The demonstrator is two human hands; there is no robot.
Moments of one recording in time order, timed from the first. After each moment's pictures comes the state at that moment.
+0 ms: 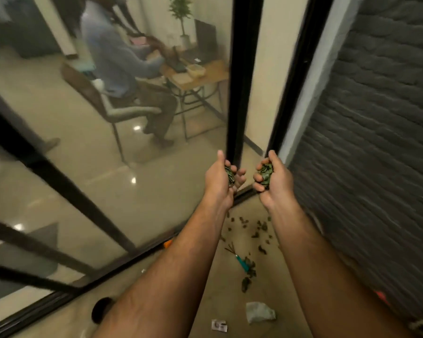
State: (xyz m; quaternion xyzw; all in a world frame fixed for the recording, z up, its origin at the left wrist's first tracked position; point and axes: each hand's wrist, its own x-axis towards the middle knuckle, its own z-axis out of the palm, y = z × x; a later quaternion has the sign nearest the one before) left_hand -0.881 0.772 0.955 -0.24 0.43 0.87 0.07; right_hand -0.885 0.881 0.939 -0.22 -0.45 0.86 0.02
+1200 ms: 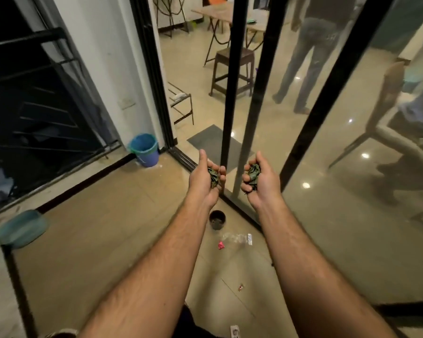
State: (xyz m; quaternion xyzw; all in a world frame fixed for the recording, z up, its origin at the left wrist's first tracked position) left_hand -0.604 0.501 0.924 -0.46 0.15 0.73 -0.49; right_hand -0.722 0.535 0.921 0.11 -0.49 0.67 -0.55
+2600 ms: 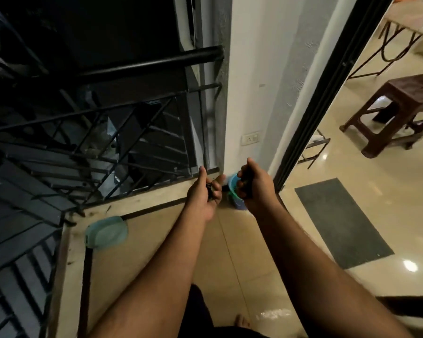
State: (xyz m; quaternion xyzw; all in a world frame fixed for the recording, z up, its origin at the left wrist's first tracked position) left_hand -0.180 -0.049 0.889 -0.49 -0.03 0.63 -0.60; right_hand -0.301 -0.094 0.892 0.26 -0.49 0.43 -0.72
